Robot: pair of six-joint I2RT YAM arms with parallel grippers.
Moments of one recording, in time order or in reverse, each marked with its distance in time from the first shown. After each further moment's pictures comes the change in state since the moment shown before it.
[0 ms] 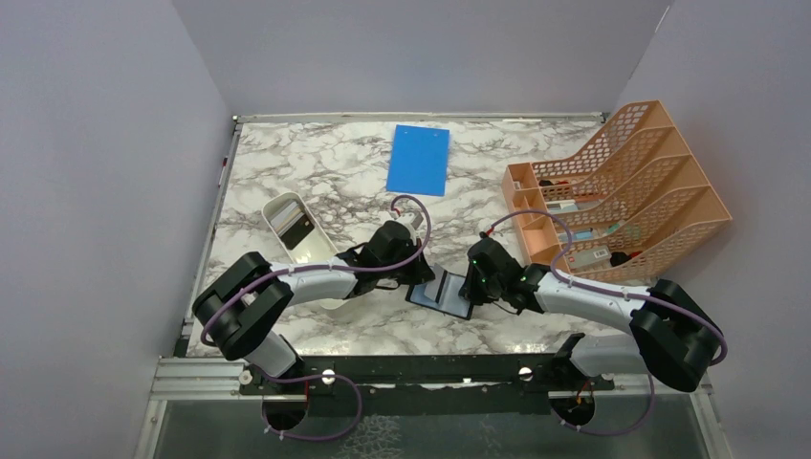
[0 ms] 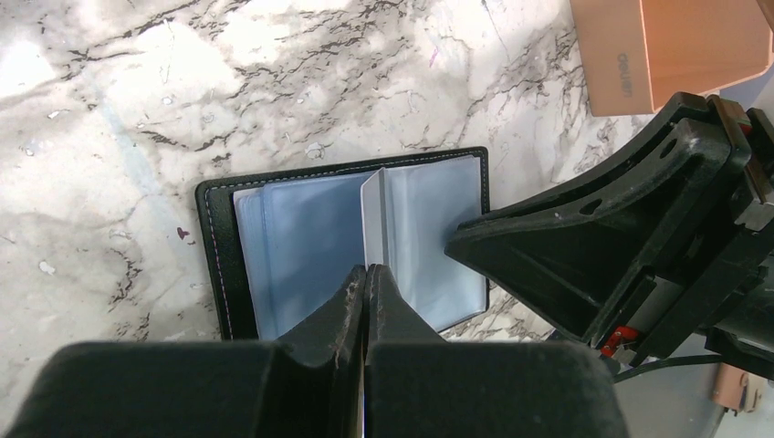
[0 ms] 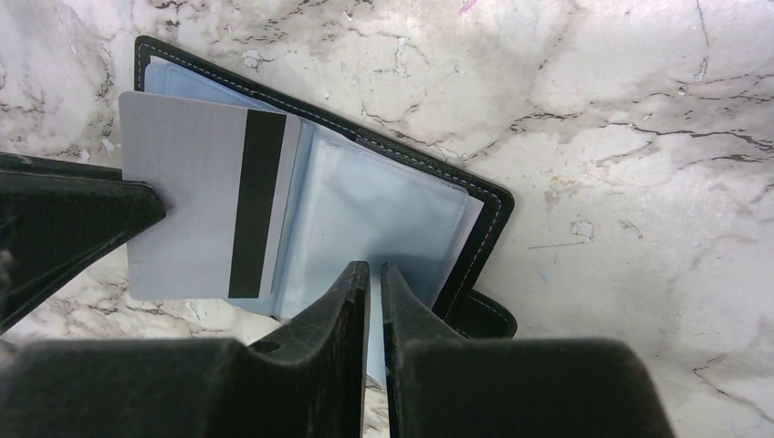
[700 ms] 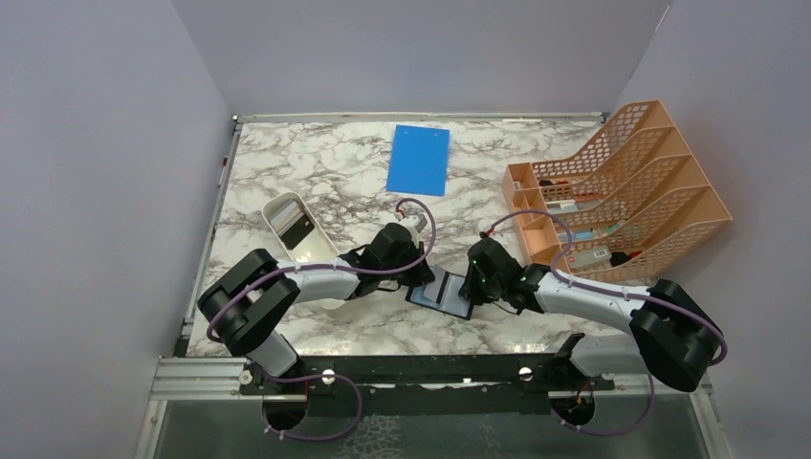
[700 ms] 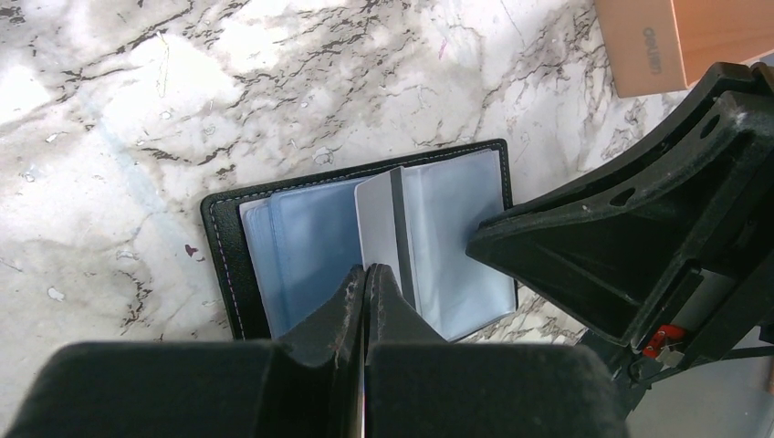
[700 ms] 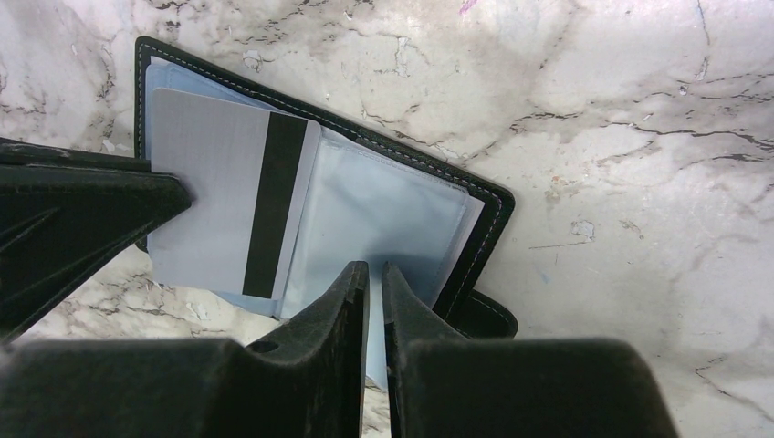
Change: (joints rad) left arm 0.000 0.035 -0.011 0.045 0.000 0.086; right arm 0.000 0.001 -0.001 0.002 0.000 0.003
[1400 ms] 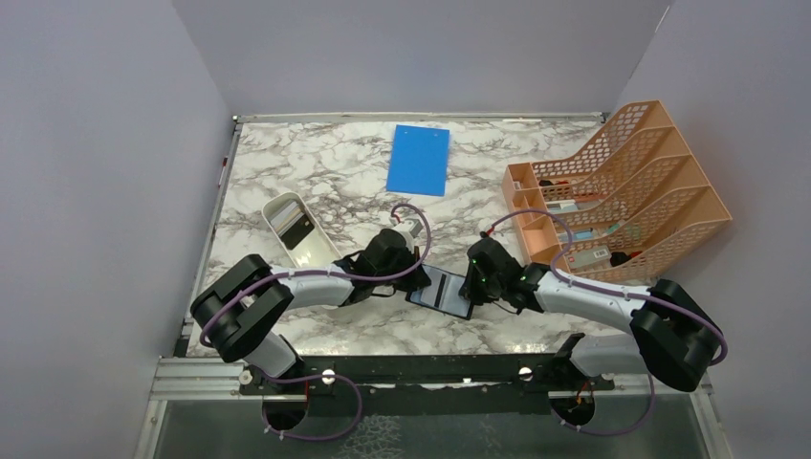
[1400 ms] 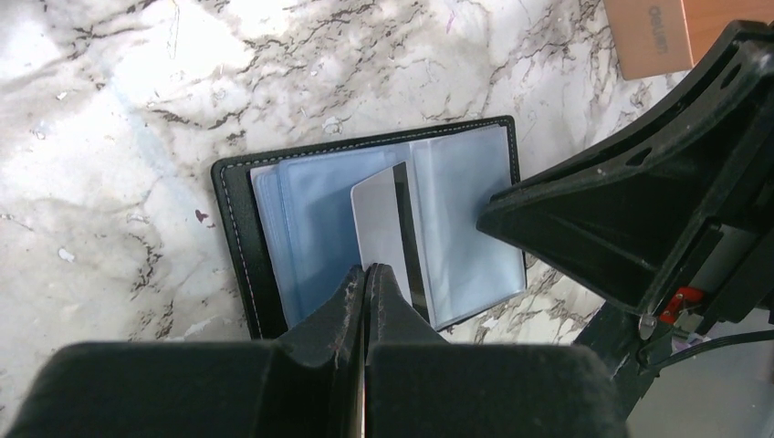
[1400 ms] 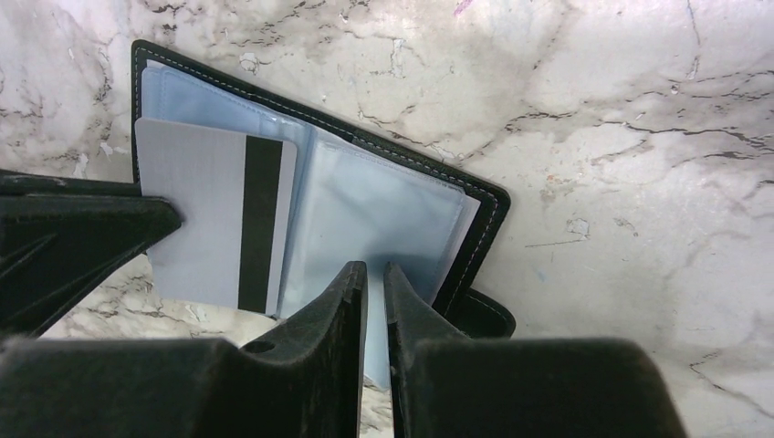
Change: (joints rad) left arm 0.000 -0.035 -0.060 0.037 -0.001 0.003; right arm 0.000 0.001 0.006 -0.011 0.005 0.004
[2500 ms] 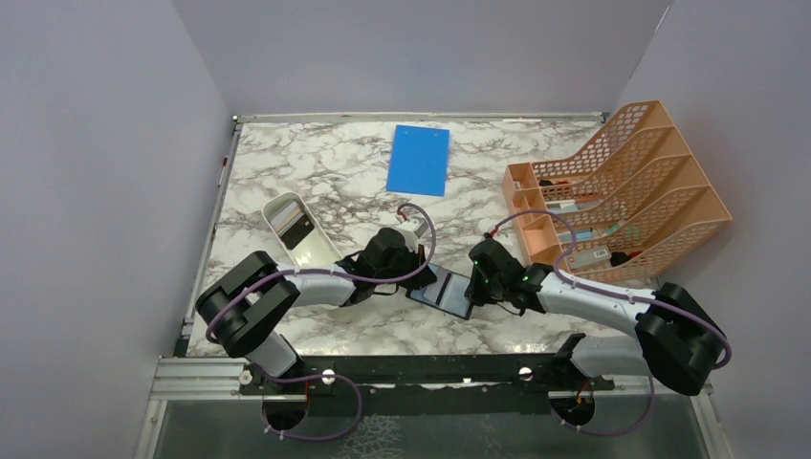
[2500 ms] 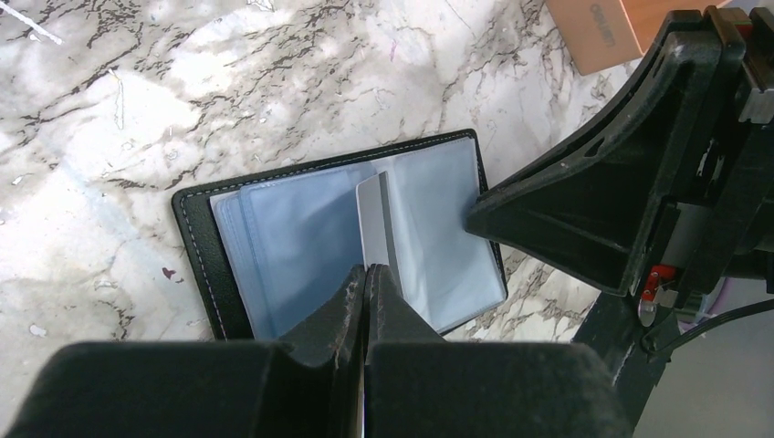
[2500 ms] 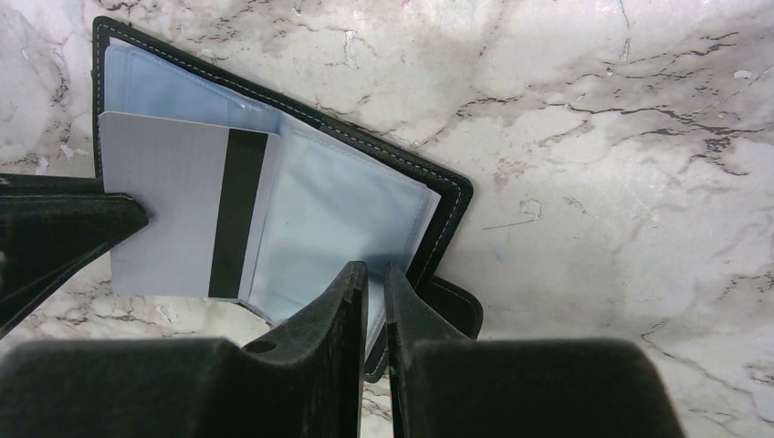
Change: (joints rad) left arm -0.004 0.017 -0.019 0.133 0.056 0.083; right arm -0.001 -0.024 0.003 -0.067 0.040 0.000
